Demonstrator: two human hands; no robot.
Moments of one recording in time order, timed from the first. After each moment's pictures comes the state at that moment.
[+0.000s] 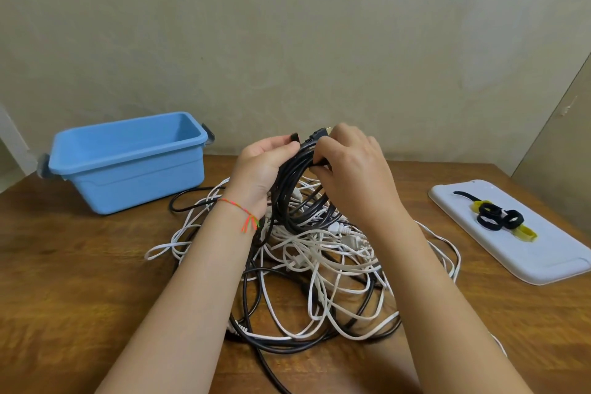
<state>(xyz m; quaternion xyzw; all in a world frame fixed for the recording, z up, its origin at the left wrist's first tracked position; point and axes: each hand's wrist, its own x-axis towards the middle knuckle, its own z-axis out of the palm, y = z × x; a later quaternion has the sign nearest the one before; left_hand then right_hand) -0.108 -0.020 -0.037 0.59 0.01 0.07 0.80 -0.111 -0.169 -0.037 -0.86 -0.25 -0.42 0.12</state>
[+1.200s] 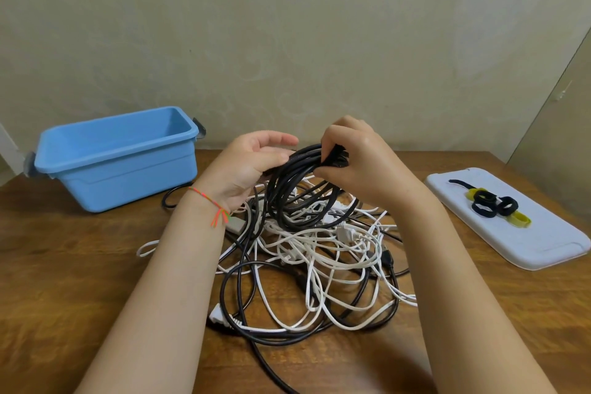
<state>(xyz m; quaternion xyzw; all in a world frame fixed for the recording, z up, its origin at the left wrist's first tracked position) -0.118 0.000 -0.030 0.72 -0.09 -0.02 0.69 -0.116 -0.200 -0.019 -0.90 -0.27 -0.19 0.27</state>
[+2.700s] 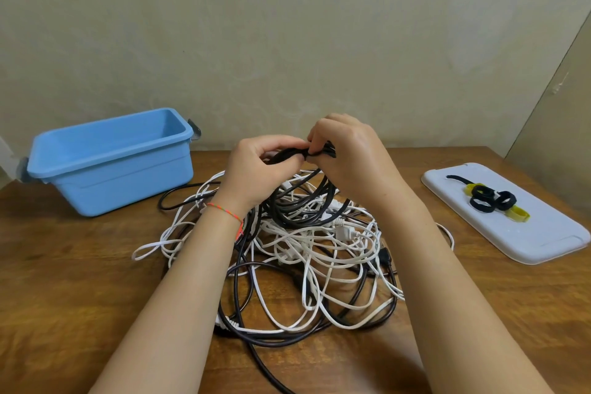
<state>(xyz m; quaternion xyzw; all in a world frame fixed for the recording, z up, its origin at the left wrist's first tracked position) -0.110 -0.014 -0.052 0.78 -0.21 0.19 0.56 -0.104 -0.190 -0.031 -0.86 -0.30 -0.32 0.25</state>
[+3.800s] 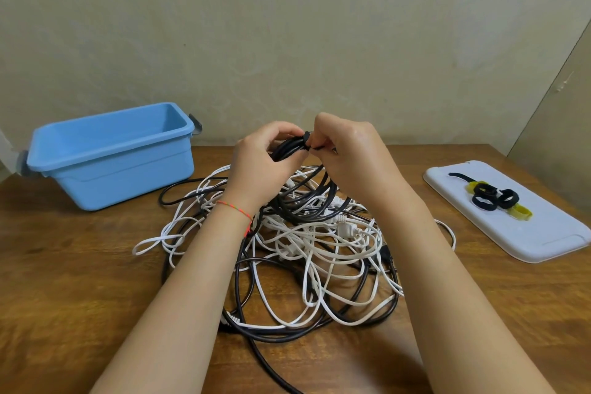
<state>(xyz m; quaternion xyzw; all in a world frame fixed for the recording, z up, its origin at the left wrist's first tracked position) -0.105 -0.020 -0.059 0.81 -0.17 0.26 0.49 -0.105 -0.187 -0.034 -0.86 -0.30 -0.31 0.28</state>
